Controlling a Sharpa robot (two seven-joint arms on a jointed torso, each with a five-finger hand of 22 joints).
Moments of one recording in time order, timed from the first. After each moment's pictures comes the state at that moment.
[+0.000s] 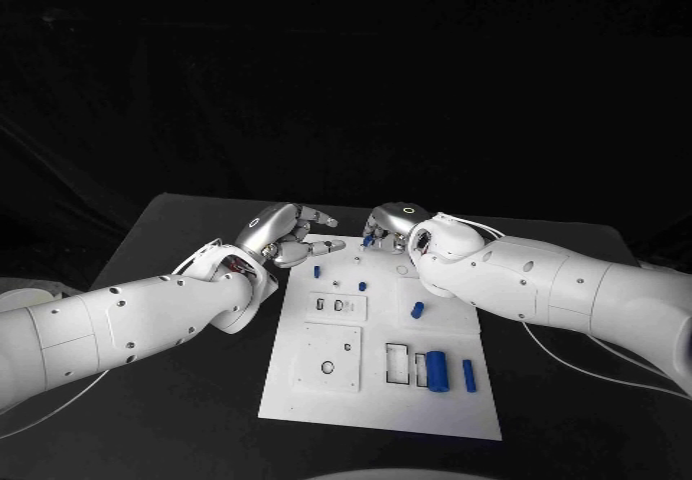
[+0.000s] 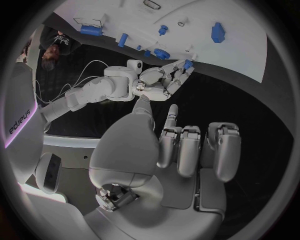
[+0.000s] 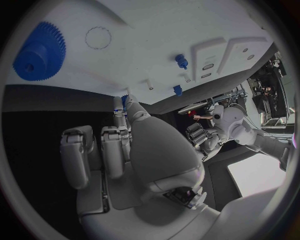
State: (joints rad) left arm 1.23 -0.69 -0.21 1.34 -1.08 -0.75 0.33; left_hand 1.32 0.01 -0.16 0.29 0.25 0.97 0.14 0.07 0.12 1.47 0.07 1.57 1.31 1.46 0.03 1.57 1.31 0.01 1.46 0.15 1.57 1.31; right arm 1.25 -0.40 -0.18 1.03 -1.52 -0.36 -0.16; right_hand 1.54 0.15 0.05 0.07 0.05 1.06 0.13 0.07 0.07 1.18 0.08 0.06 0.06 1.46 0.01 1.57 1.31 0.01 1.46 0.12 1.57 1.31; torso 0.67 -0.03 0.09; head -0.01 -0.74
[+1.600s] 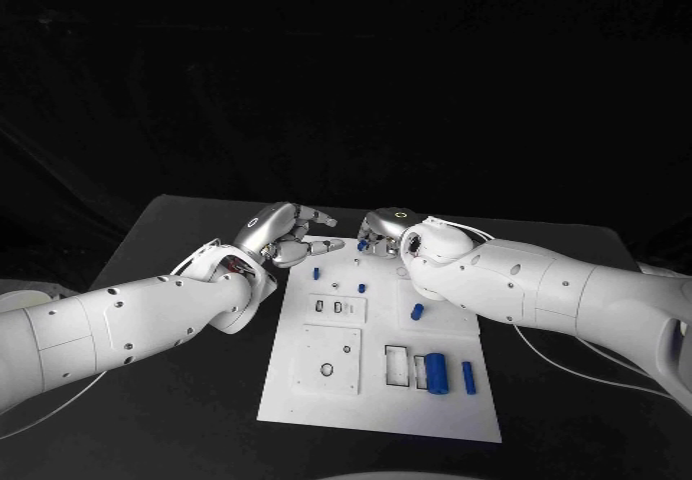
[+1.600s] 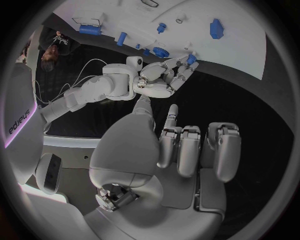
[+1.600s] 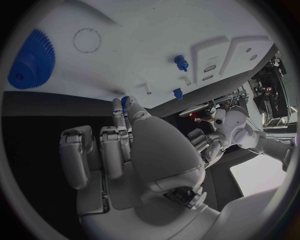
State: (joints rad) left arm 1.24 -0.68 -0.21 1.34 -1.09 -0.75 0.32; left_hand 1.32 0.02 -0.16 0.29 0.25 0.97 0.14 0.07 0.12 1.47 0.07 1.57 1.31 1.46 0.03 1.57 1.31 0.01 1.46 0.15 1.57 1.31; right arm 1.24 -0.37 -0.18 1.01 -1.53 -0.33 -0.19; right_hand 1.53 0.11 0.08 0.09 0.06 0.99 0.12 0.06 0.07 1.13 0.10 0.06 0.06 1.47 0.03 1.57 1.31 0.01 1.46 0.13 1.57 1.31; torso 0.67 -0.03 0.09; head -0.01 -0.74
